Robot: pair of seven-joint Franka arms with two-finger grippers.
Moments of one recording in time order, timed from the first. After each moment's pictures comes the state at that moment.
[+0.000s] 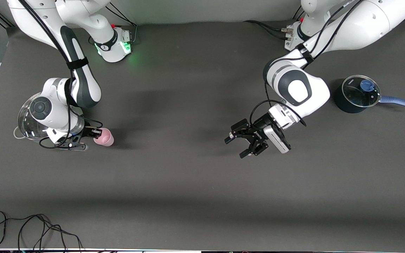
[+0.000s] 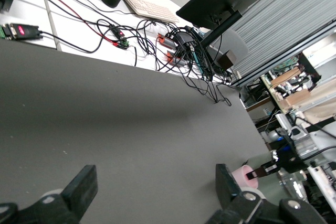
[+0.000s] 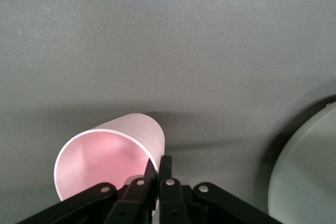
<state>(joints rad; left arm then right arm) 0.44 0.70 -1.18 -1.84 -1.60 3.10 1.43 0.57 0.29 -0.53 -2.23 0.16 2.42 0.03</state>
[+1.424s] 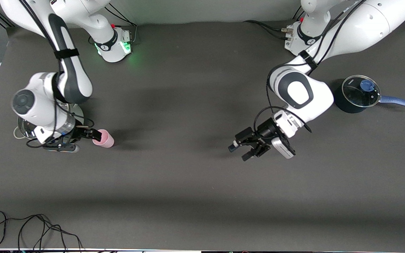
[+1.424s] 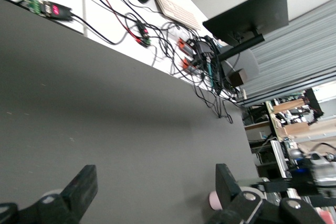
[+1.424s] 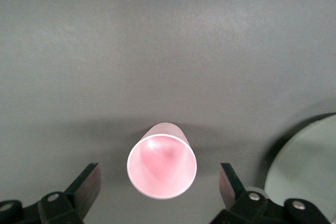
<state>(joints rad) 0.43 0.70 -1.13 -1.84 -1.42 3.10 1.05 0.57 0.19 -0.55 -2.13 0.16 2.30 0.03</state>
